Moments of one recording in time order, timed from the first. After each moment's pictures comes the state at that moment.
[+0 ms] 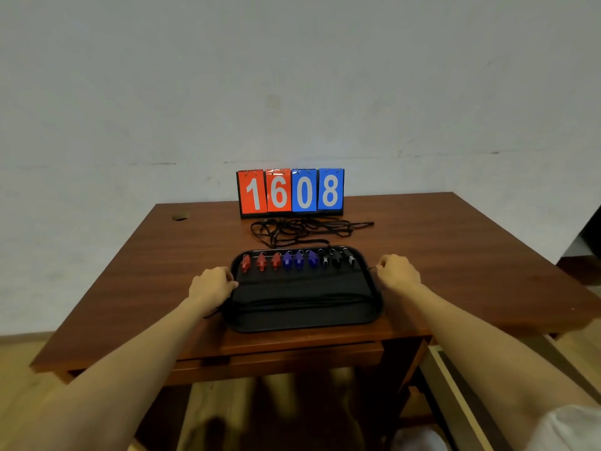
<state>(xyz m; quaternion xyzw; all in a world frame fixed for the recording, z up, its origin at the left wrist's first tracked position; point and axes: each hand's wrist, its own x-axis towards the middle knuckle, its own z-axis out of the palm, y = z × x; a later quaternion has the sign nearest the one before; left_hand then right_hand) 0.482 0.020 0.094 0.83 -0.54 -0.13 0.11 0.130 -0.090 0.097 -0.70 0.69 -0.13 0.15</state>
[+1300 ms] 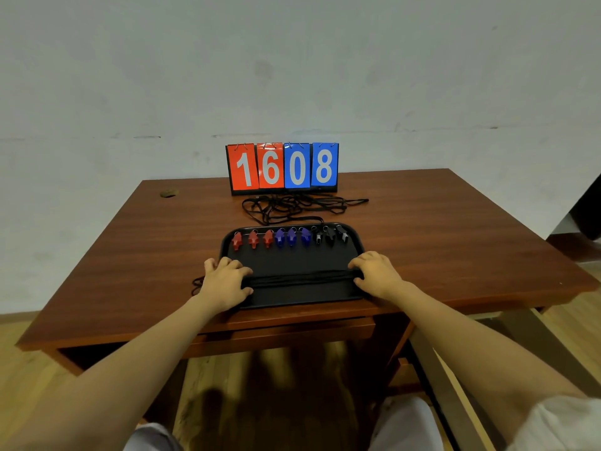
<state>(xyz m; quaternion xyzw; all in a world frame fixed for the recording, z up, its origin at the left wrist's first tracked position) 0.448 0.028 0.056 0.73 -0.68 0.01 -0.05 0.132 -0.076 0.051 -0.86 0.51 0.01 0.07</state>
